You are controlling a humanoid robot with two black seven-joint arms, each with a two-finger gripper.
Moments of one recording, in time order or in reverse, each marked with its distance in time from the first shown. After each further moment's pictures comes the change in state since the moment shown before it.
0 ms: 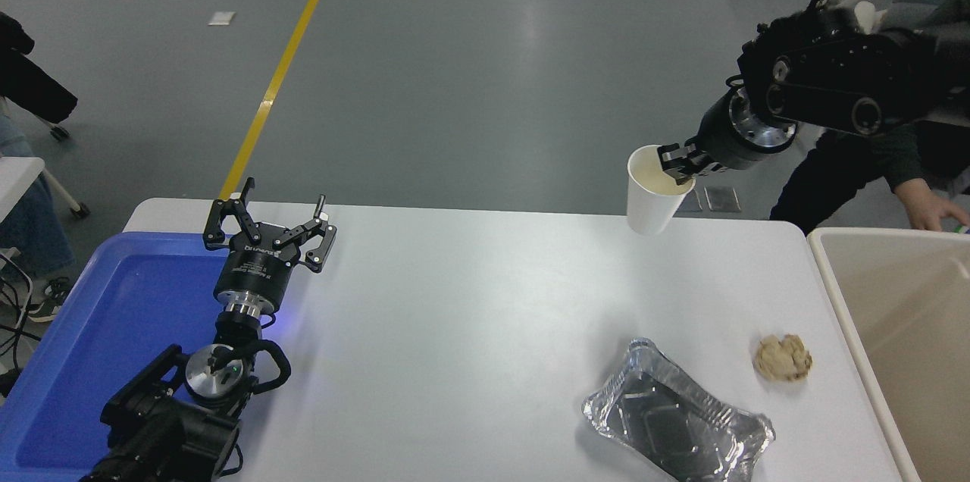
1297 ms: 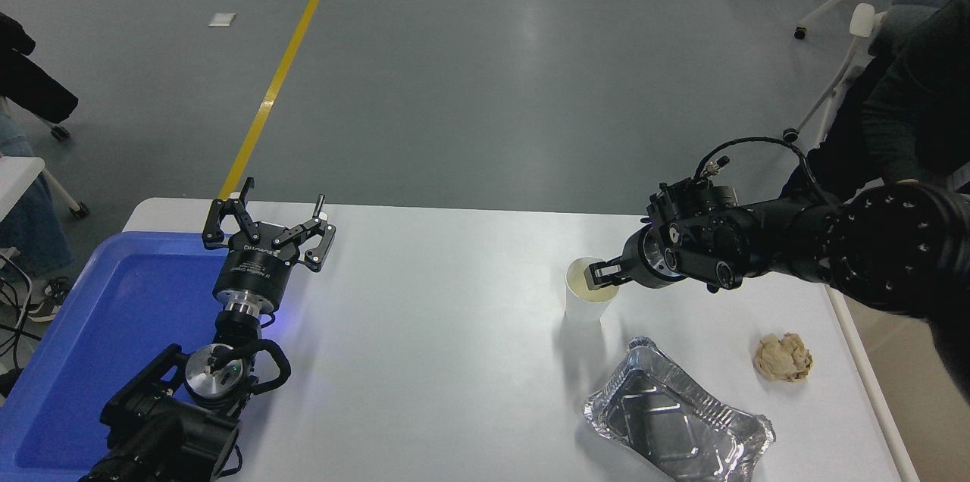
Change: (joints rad) left arm -0.001 0.001 0.000 0.001 -0.001 0.000 0.000; right arm -0.719 0.334 0.107 -0.440 -0.042 -0.283 0.006
